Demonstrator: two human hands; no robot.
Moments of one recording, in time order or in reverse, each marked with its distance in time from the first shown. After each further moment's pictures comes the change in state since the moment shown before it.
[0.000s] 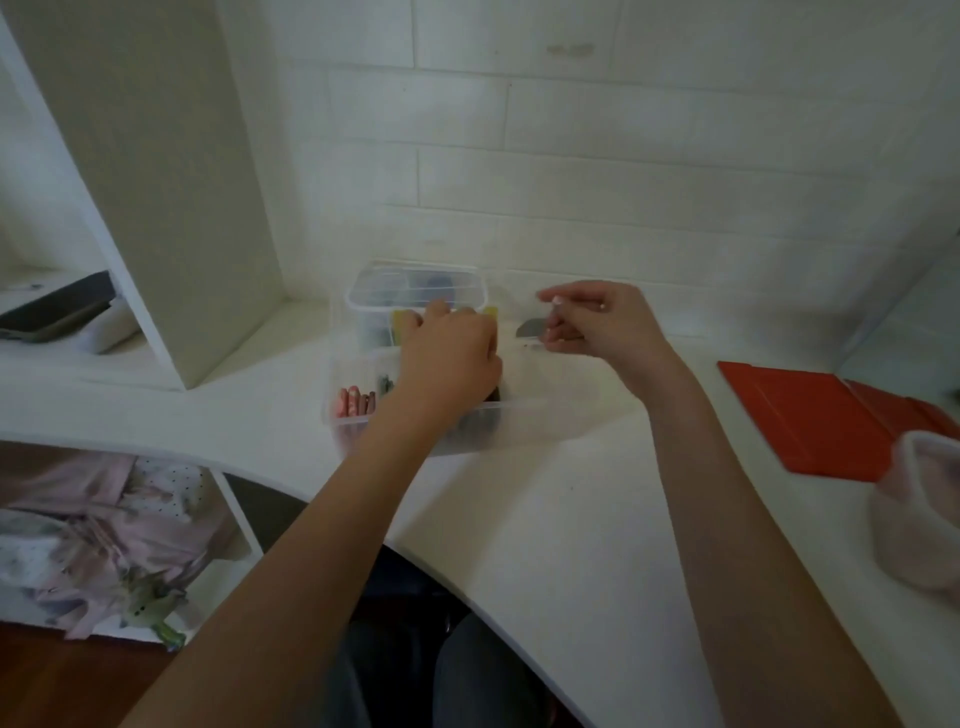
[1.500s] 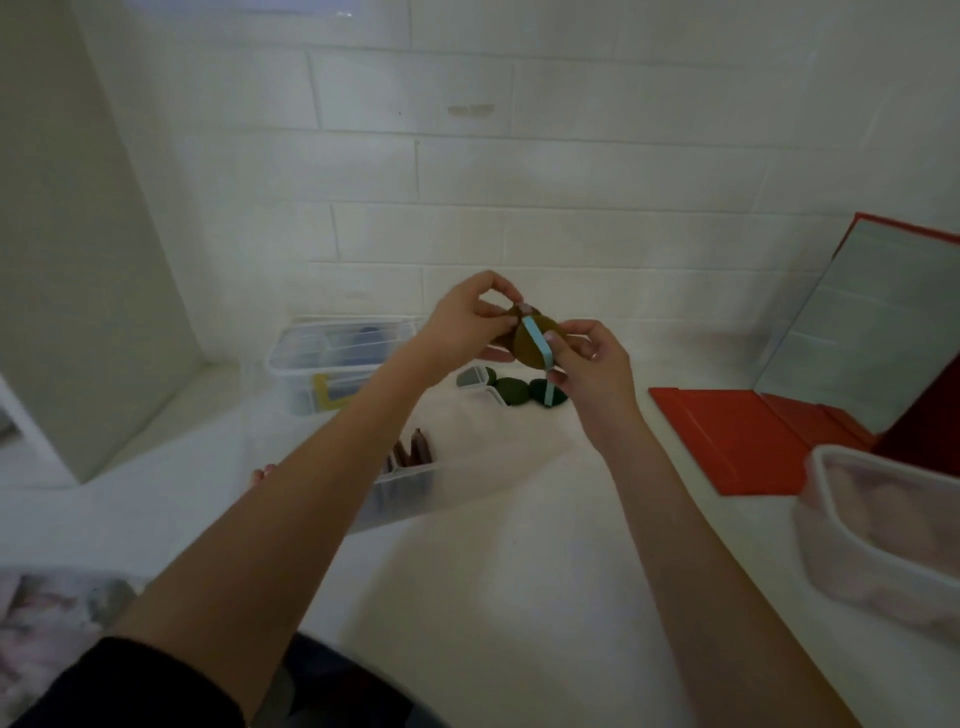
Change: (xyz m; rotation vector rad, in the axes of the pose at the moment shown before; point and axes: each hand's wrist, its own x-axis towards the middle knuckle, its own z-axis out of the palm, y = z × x) left_hand 0.090 0.051 -0.002 -1.242 -0.257 0.021; right_hand 0.011 0.029 -0.036 0.266 0.371 -0.045
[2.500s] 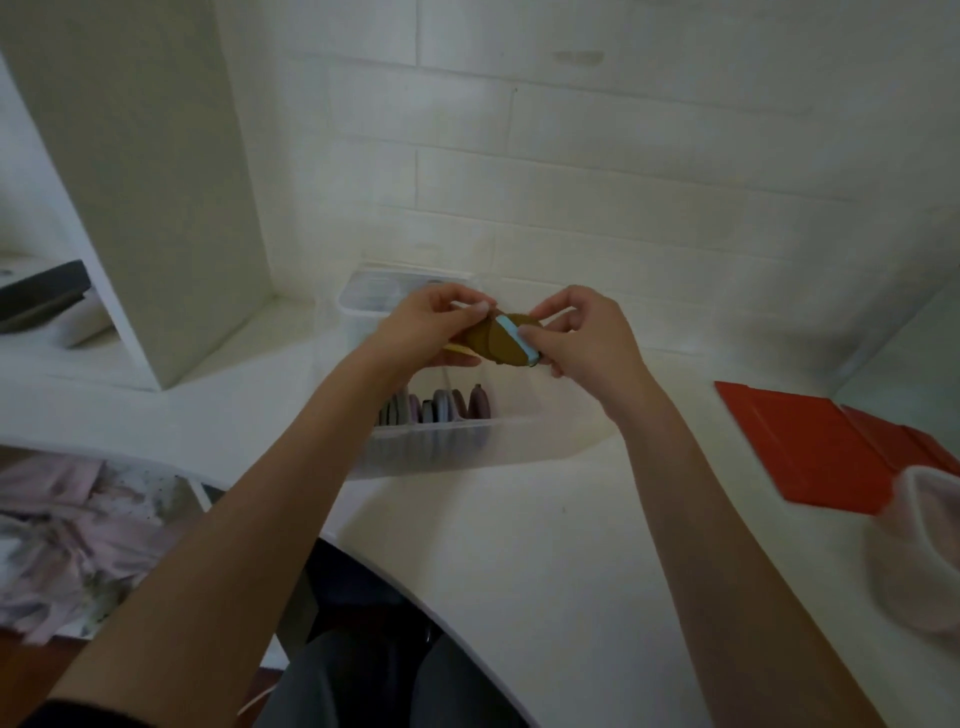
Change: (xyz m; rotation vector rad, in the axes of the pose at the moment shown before) left_hand -0.063 -0.041 -0.063 -0.115 0.185 -0.184; right_hand -0.030 -0.018 0.057 -0.571 -0.266 -0.068
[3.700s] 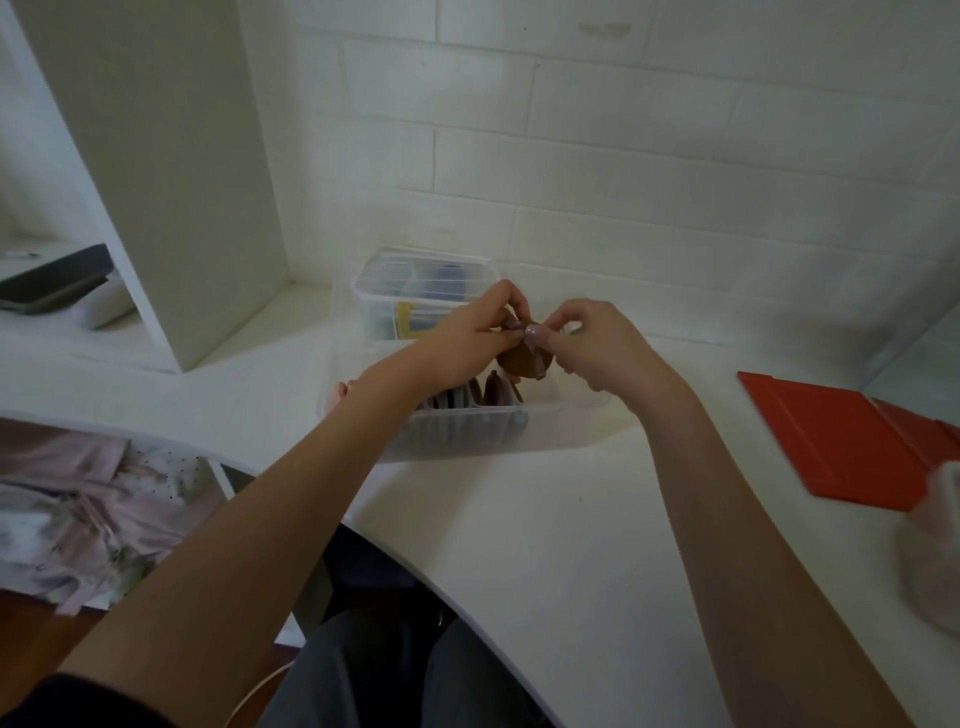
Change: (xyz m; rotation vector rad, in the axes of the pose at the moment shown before) left_hand -0.007 -0.014 0.012 0.351 -0.216 0.231; right_hand -0.004 -0.001 0.002 -0.331 -0.202 0.061
